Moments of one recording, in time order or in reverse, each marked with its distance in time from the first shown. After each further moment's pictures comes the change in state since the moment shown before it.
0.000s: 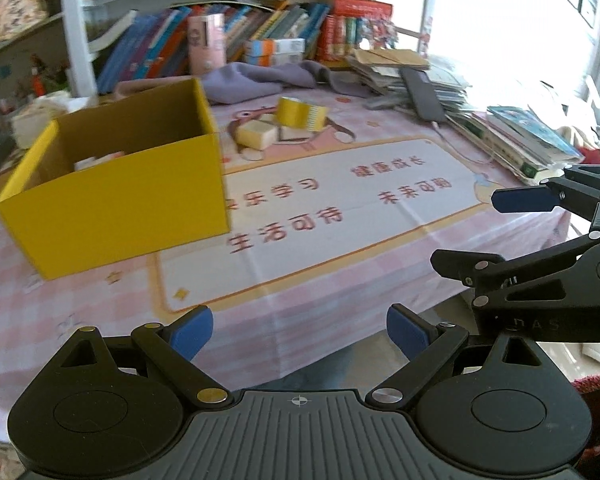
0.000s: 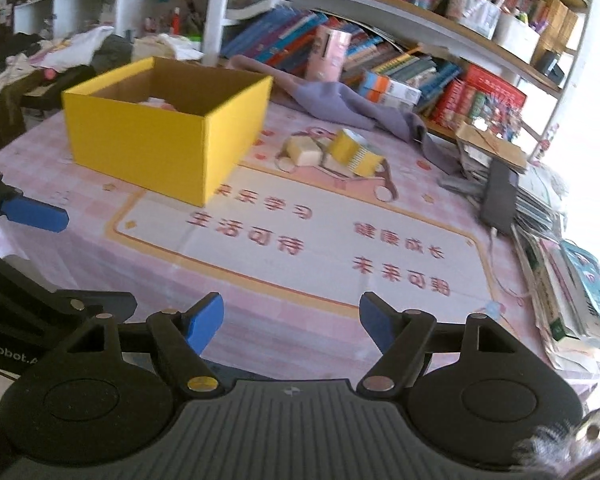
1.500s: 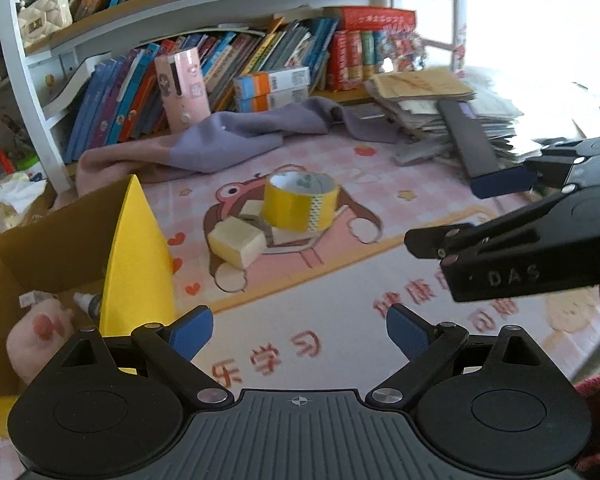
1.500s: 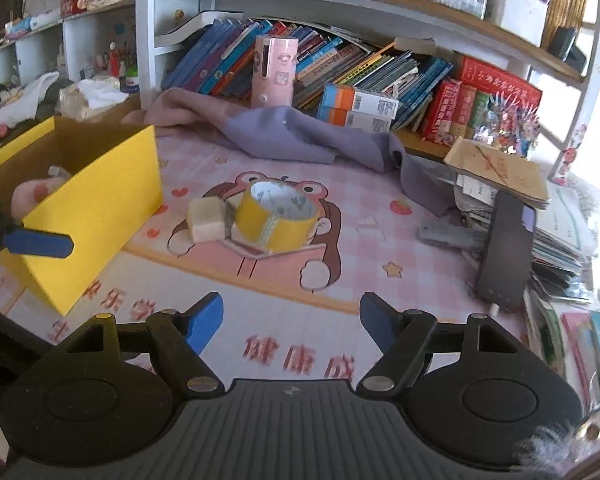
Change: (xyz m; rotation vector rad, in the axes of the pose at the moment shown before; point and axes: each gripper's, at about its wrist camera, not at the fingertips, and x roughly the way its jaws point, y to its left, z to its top) left arm 0.133 -0.034 0.145 0.036 -0.042 0.149; right arm 0.145 -0.159 0.103 0.058 -0.049 0.136
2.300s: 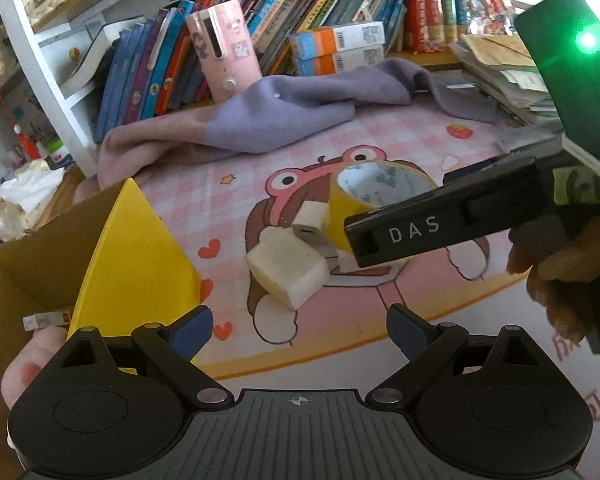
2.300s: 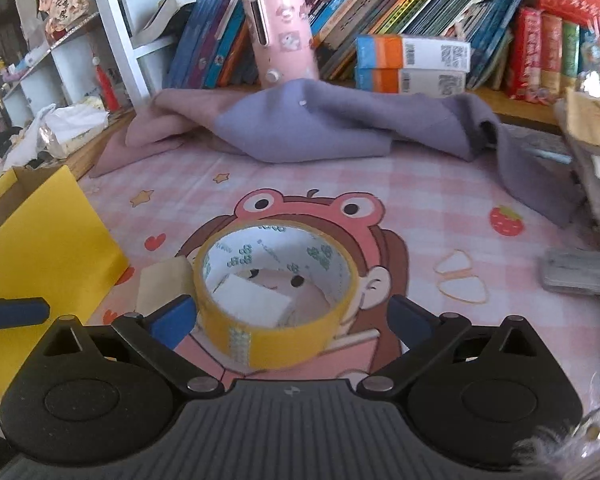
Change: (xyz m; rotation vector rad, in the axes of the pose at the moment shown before) left arm 0.097 0.011 0.044 -0.052 0.119 0.210; right arm 0.183 -0.037 0.055 0.120 0.041 0.266
